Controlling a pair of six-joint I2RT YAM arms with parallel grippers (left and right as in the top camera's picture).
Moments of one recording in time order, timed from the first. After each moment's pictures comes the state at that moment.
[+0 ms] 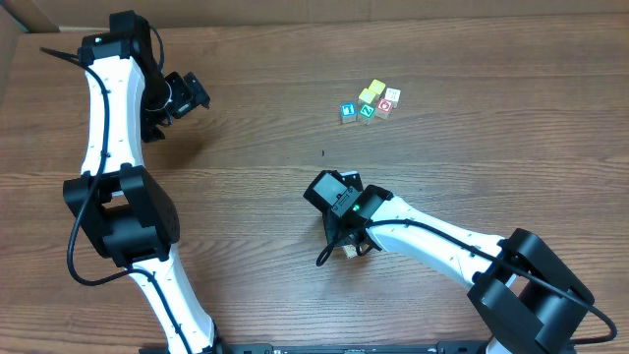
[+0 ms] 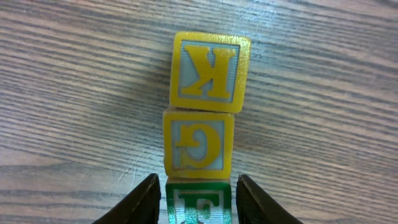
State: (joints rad) left arm 0.19 2.20 2.10 -1.35 0.10 -0.44; right arm 0.86 1.80 1.12 -0.70 0.11 0.67
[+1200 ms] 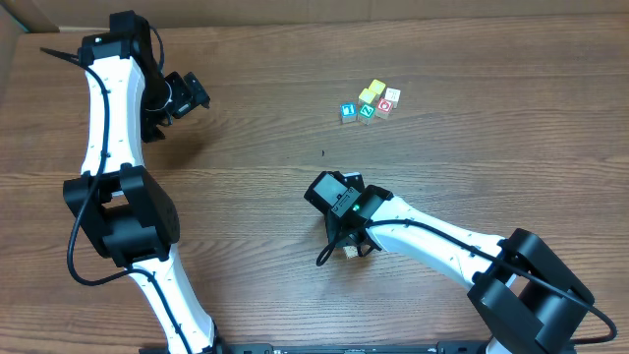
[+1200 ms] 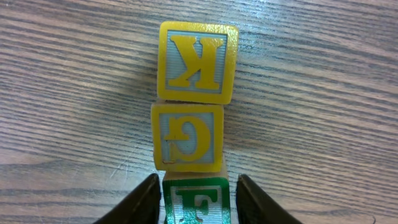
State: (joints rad) left arm 0.19 2.20 2.10 -1.35 0.10 -0.44; right arm 0.86 1.80 1.12 -0.72 0.11 0.69
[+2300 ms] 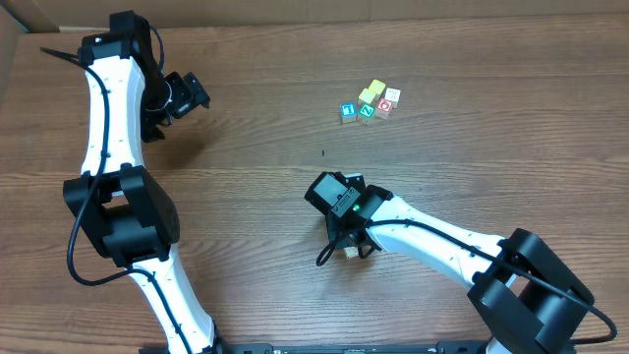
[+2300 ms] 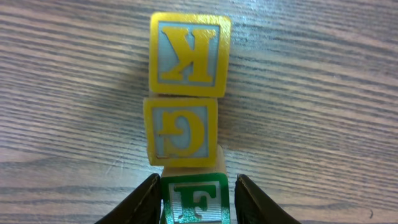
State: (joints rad) left arm 0.19 2.20 2.10 -1.35 0.10 -0.44; right arm 0.86 1.80 1.12 -0.73 0.11 0.69
